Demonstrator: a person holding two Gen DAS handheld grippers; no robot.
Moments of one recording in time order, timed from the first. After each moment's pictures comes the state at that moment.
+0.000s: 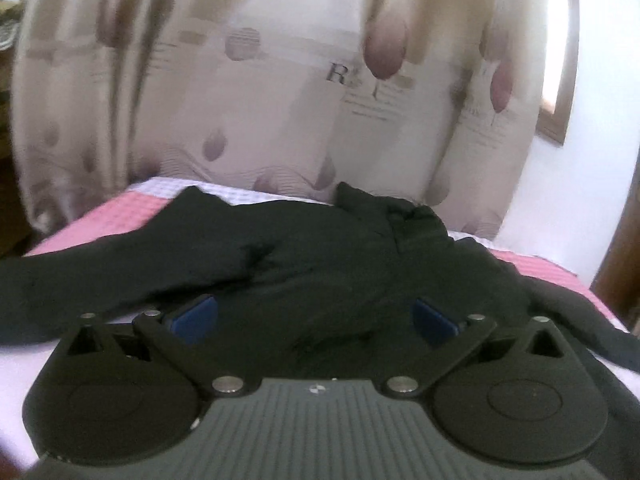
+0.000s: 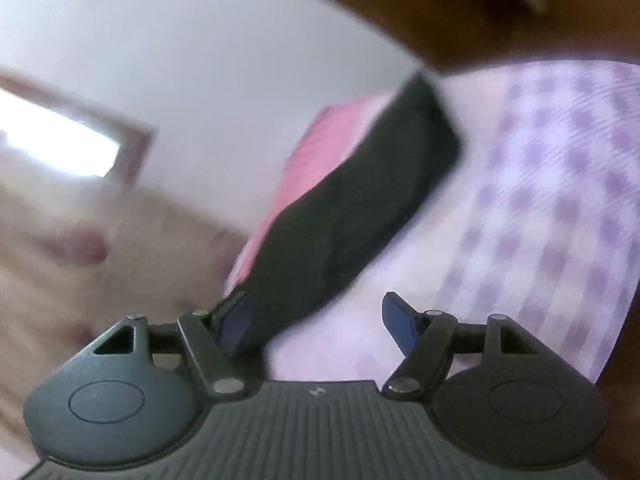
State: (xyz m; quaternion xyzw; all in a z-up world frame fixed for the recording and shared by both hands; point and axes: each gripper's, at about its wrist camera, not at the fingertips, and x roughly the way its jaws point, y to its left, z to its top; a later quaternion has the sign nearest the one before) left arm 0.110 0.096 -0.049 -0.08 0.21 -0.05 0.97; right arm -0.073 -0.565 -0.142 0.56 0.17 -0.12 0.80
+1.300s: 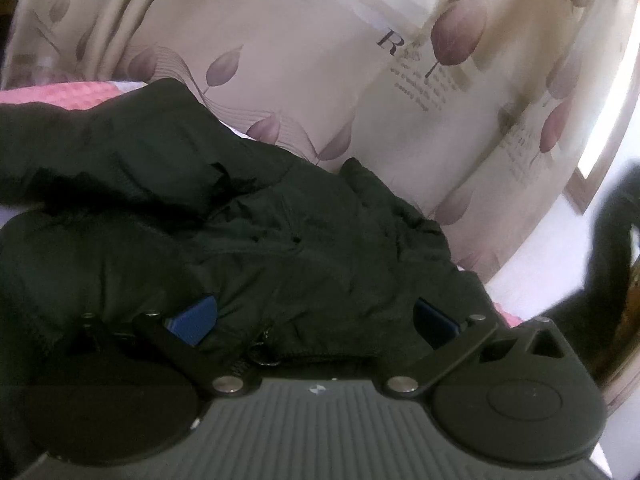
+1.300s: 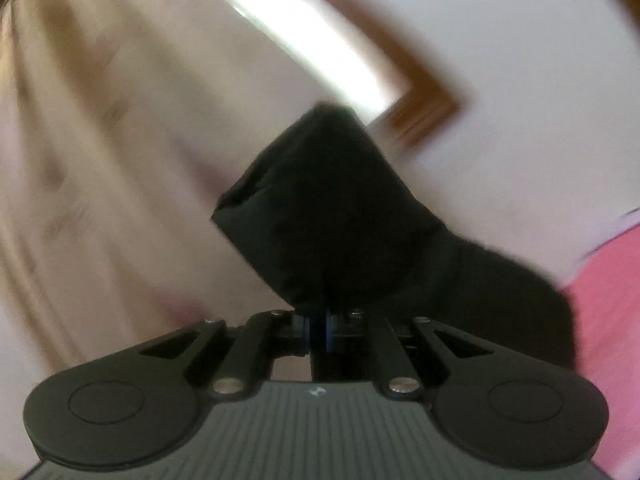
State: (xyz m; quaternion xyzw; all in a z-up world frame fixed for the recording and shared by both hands) left arm 0.183 0.113 -0.130 -0.26 0.22 -0.07 0.94; right arm 0.240 -0.386 0.061 0.35 0.09 0.11 0.92
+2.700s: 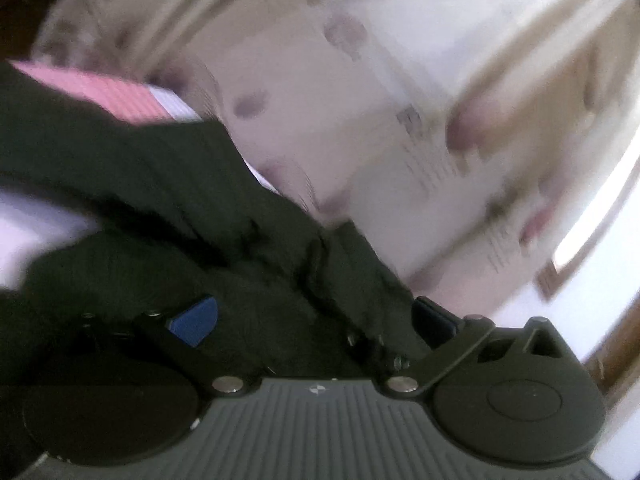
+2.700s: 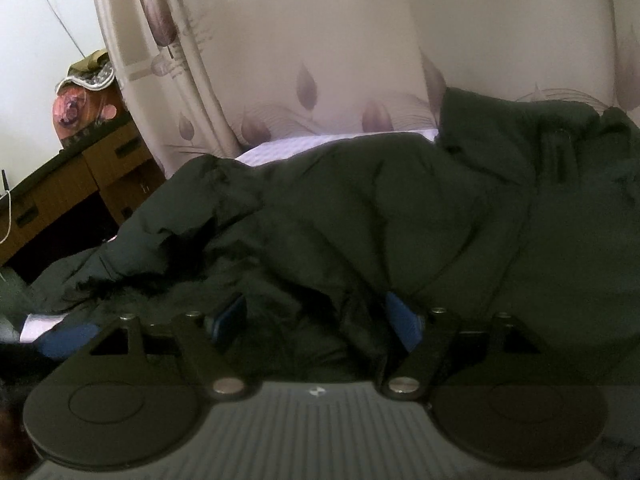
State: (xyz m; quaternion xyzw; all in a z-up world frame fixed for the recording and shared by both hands) left arm 0.141 0.168 -0.112 -0.37 0.16 -0.05 0.91; right arm 0.275 -0.085 -0.125 0.07 0.32 0.33 0.88
